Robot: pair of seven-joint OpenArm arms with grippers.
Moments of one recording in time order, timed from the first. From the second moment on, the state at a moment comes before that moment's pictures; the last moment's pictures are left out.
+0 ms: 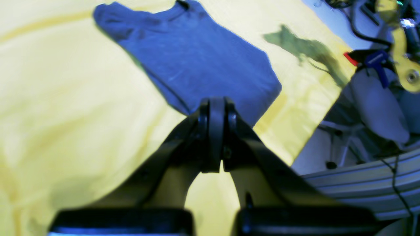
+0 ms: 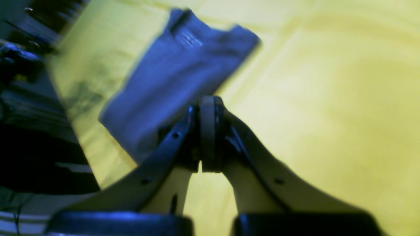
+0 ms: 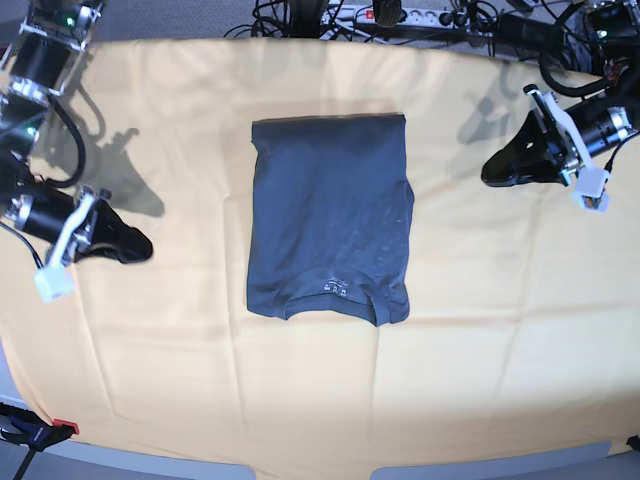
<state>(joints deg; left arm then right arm) 18.5 -25.9 -35.0 111.6 -88.6 -43.7 75.1 2.9 23.2 27.3 94.9 77.6 38.3 -83.2</state>
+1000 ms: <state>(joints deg) 67.1 -30.9 -53.8 112.8 -88.9 -43.7 80.0 -69.6 24.9 48.6 121.7 79.1 40.3 -82.3</state>
